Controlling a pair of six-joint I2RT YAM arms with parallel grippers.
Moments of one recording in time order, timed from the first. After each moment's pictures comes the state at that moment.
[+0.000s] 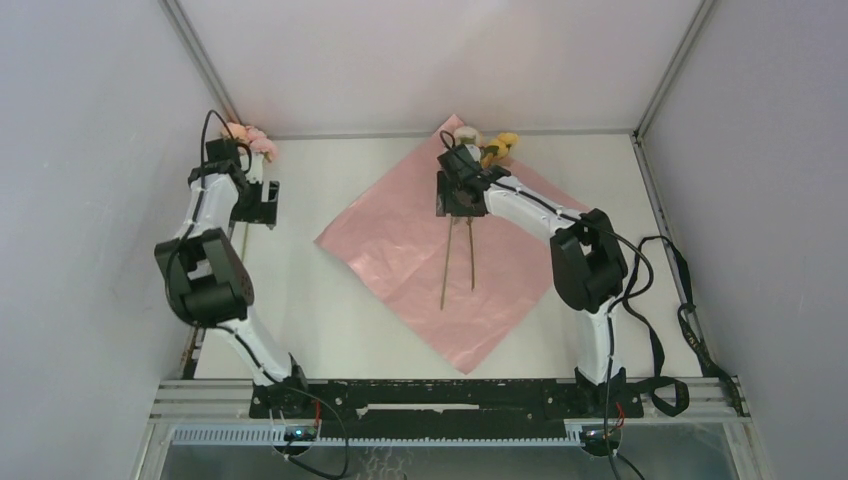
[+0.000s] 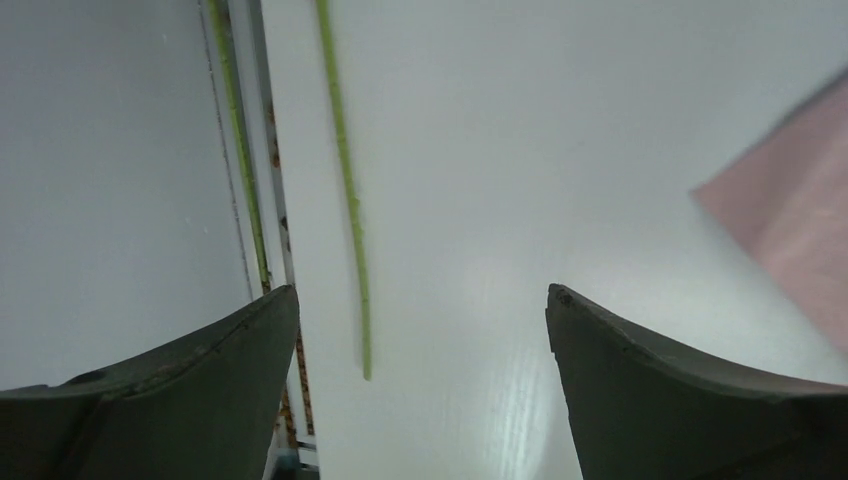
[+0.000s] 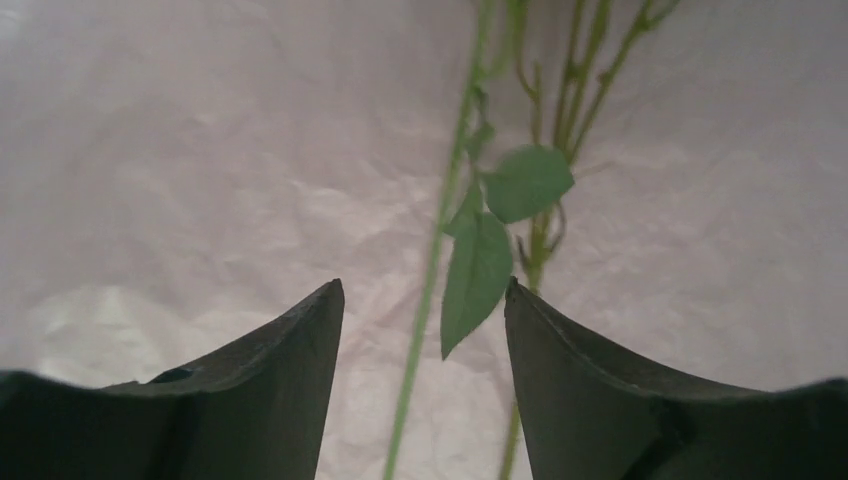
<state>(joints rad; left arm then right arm) 0.27 1.74 1.47 -0.78 -0.04 0.29 0.61 1.99 1.64 -0.56 0.16 0.51</state>
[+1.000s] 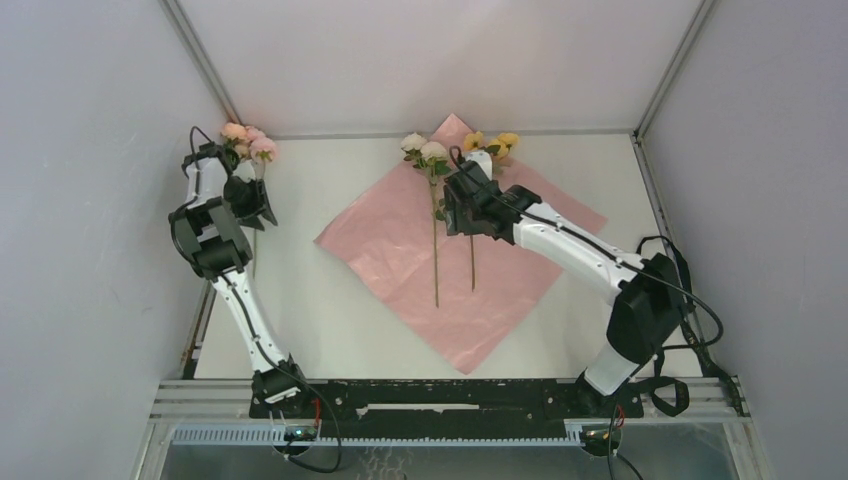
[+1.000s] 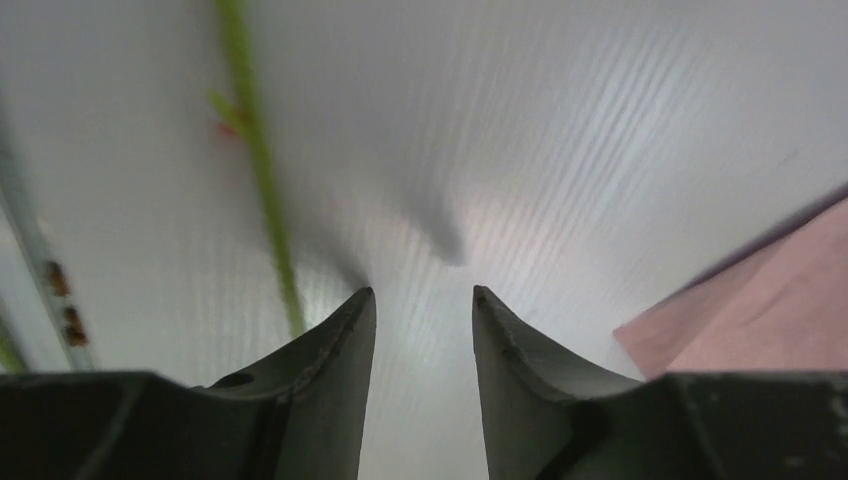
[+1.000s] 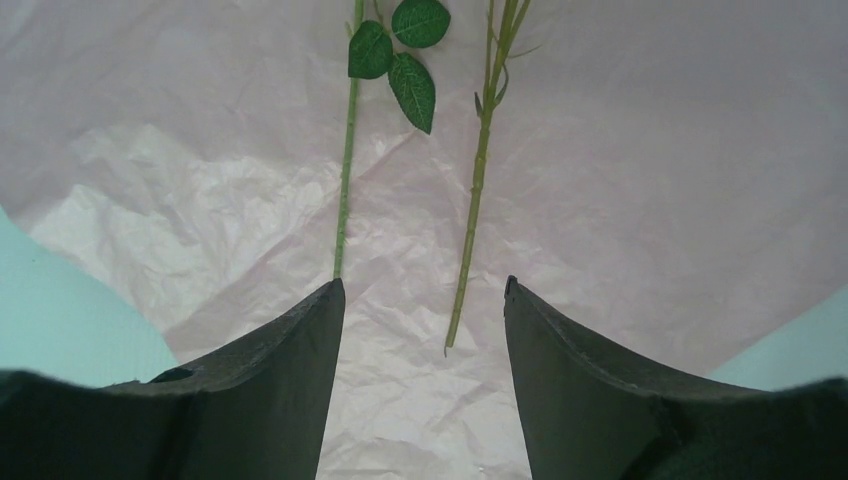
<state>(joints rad) 0.40 2.44 2.17 -1.13 0.27 0.10 0.74 1.67 1.45 -0.71 0.34 0.48</state>
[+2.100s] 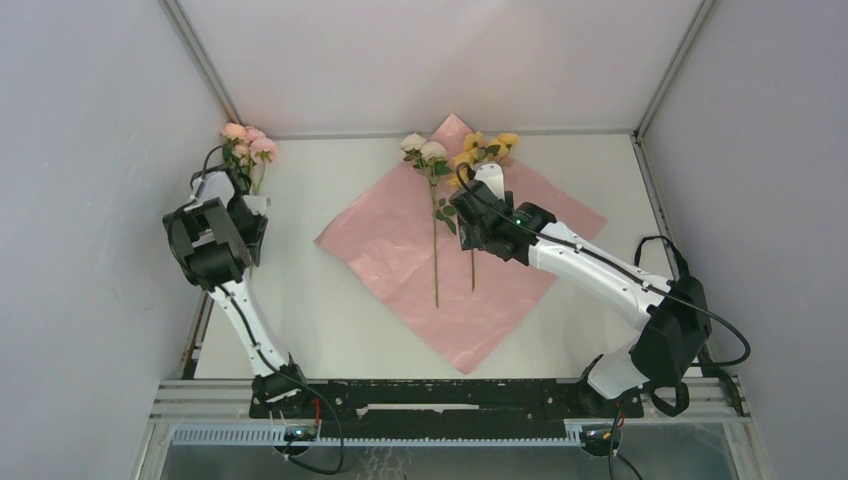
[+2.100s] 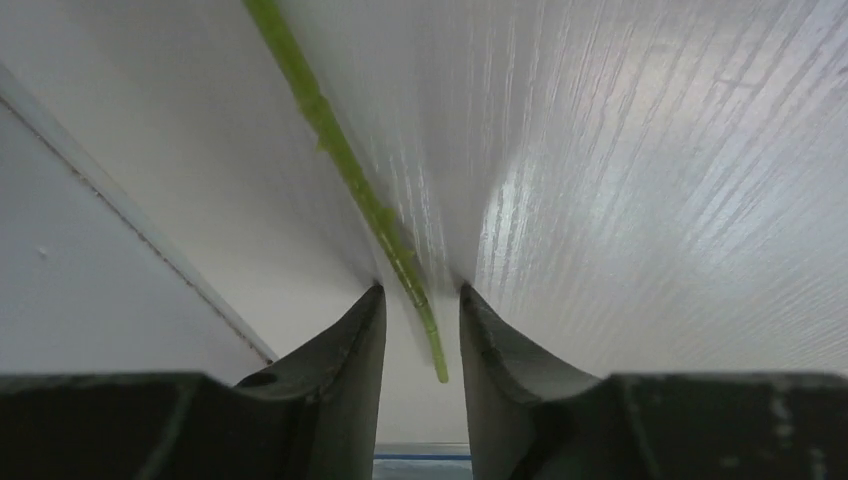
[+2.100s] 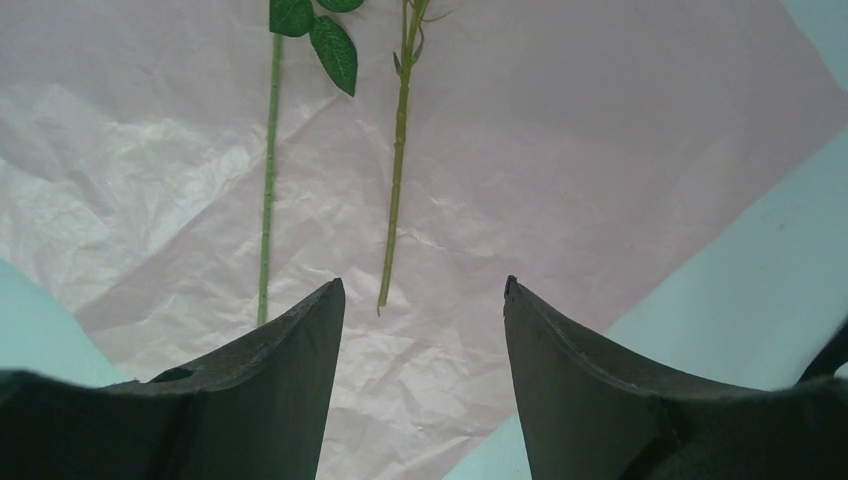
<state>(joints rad) 0.39 2.20 1.71 -1.11 -0.08 0.42 0.81 1.49 1.34 -0.78 0.51 0.48</state>
